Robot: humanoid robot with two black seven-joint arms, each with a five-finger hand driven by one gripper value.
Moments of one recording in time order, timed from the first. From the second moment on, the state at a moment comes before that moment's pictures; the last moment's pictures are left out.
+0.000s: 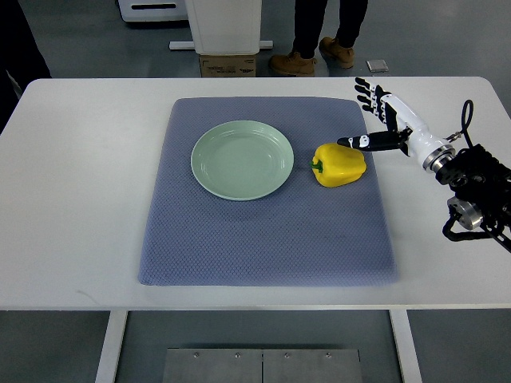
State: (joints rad) left arm -0.01 0.00 -0.17 -0.22 0.04 0.15 0.02; right arm 0.96 -0.36 0.08 0.76 -0.51 -0.11 0.56
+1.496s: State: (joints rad) left arm -0.01 0.00 -0.17 -0.22 0.04 0.15 0.02; right arm 1.12 -0.39 -0.36 0.80 -0.57 -0.18 0.61
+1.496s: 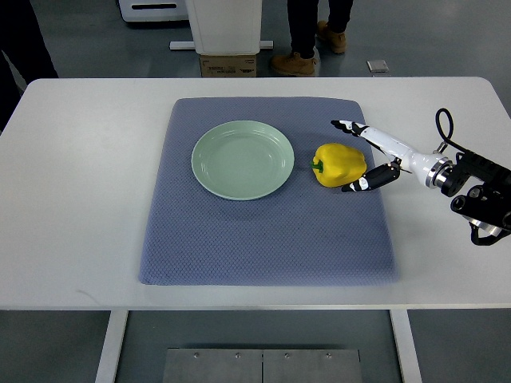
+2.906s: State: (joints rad) left arm -0.01 0.00 -0.17 -0.22 0.04 0.15 0.02; right arm 1.17 -0.30 -0.45 0.66 -0.55 -0.20 0.61
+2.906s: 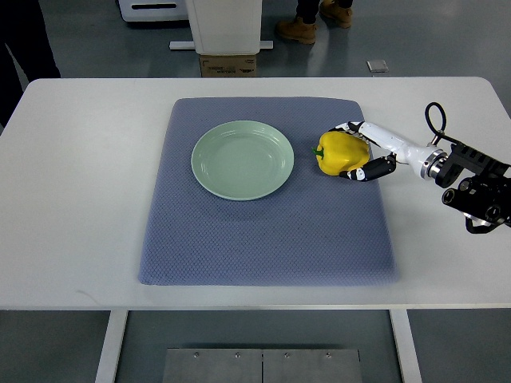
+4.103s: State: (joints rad) left arm -0.01 0.00 -0.17 -0.22 0.04 0.15 0.02; right arm 1.20 0.00 -0.37 0.63 -0.51 -0.20 0.61
